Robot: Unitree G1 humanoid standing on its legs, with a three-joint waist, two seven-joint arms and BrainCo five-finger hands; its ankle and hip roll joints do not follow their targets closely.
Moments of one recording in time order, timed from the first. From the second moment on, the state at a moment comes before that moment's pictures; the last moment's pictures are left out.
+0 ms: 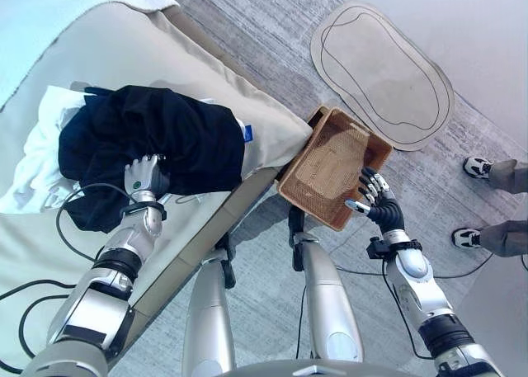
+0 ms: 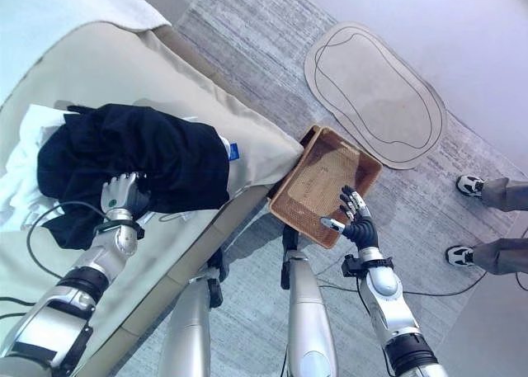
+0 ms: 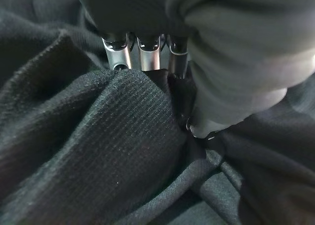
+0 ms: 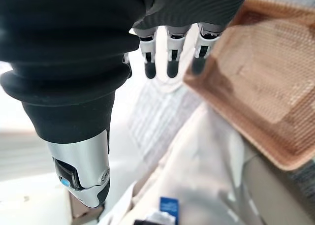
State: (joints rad) left arm -0.53 0.57 -0.33 0.86 0.58 -0.04 0.56; right arm -0.08 -0.40 0.18 0.33 0.42 -0.35 -0.04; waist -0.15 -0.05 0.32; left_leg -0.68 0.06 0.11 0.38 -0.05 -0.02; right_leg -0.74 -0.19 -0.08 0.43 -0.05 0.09
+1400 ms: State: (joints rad) left arm -0.35 0.65 -0.04 -0.13 0.16 -0.25 0.25; right arm -0.05 -0.37 0.22 0.32 0.26 -0.24 0.03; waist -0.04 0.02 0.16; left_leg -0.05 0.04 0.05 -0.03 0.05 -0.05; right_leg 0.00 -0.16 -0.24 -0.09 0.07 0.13
